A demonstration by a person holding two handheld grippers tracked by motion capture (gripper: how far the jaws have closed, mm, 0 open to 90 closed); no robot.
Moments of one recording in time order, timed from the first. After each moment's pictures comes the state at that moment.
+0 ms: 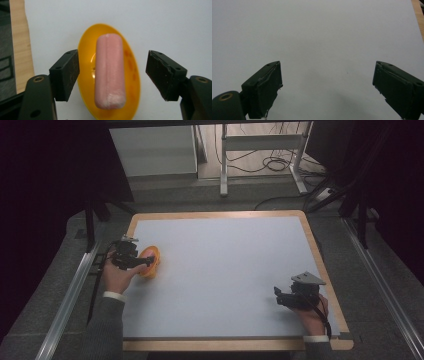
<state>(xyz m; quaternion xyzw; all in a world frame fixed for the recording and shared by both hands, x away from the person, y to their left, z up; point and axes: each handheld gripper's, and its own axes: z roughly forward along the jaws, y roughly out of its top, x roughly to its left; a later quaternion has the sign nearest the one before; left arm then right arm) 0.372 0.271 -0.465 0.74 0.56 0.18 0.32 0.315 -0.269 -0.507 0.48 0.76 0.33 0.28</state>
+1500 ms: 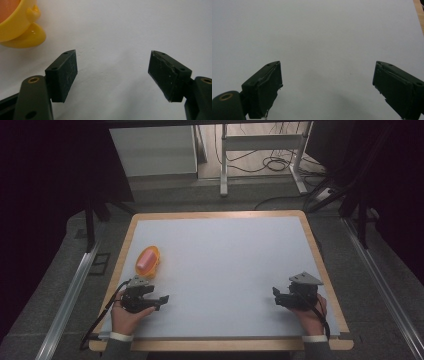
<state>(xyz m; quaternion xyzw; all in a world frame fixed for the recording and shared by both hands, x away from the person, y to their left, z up) 0.283 0.236 -0.532 0.78 0.47 0.11 0.38 0.315 -0.264 -0.508 0.47 0.77 0.33 0.28</state>
